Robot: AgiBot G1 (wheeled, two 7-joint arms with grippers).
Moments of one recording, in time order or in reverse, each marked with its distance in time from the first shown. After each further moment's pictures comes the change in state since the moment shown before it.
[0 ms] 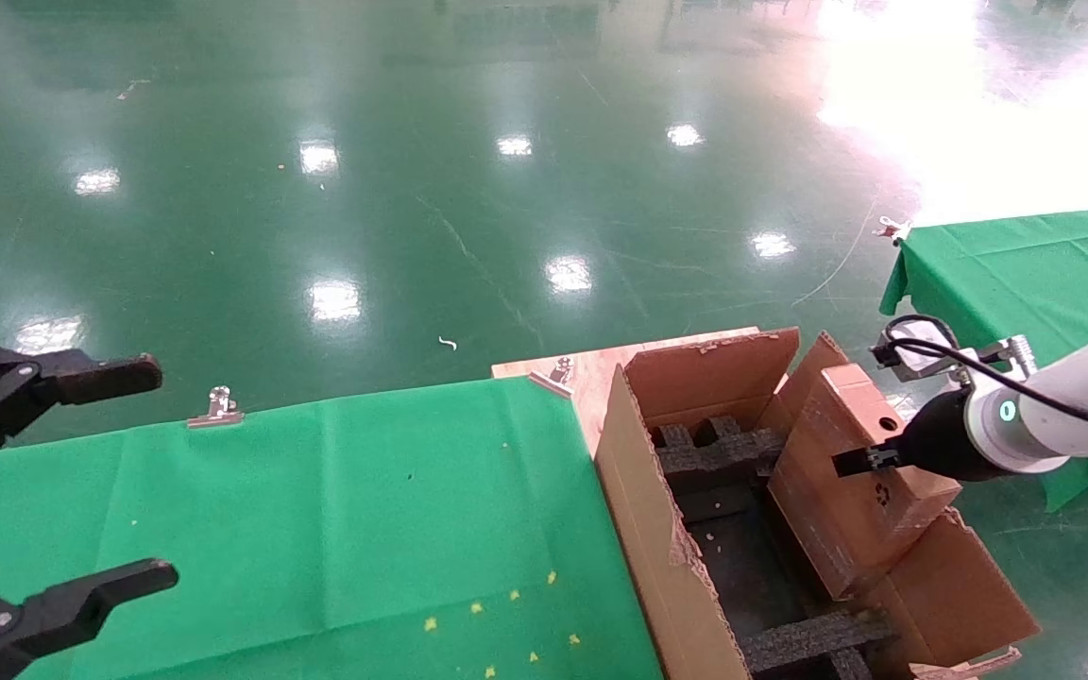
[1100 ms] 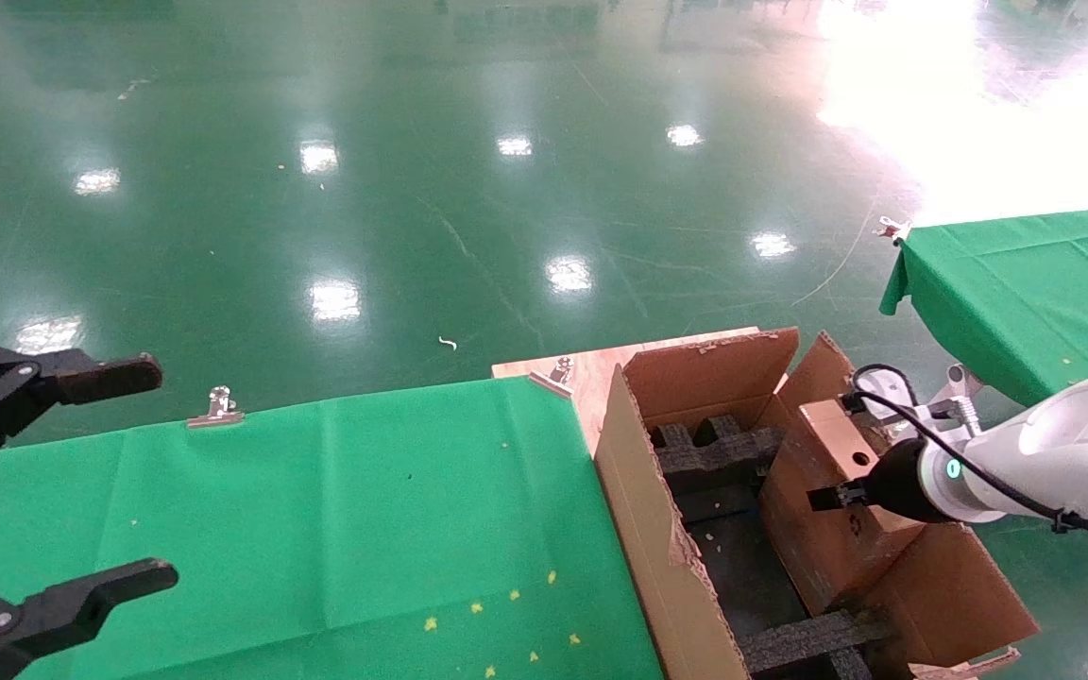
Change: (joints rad) left arm 0.000 0.000 0.000 0.000 0.000 0.000 0.000; right arm -0.171 -0.043 -0.043 -0.021 -0.131 0.169 0.163
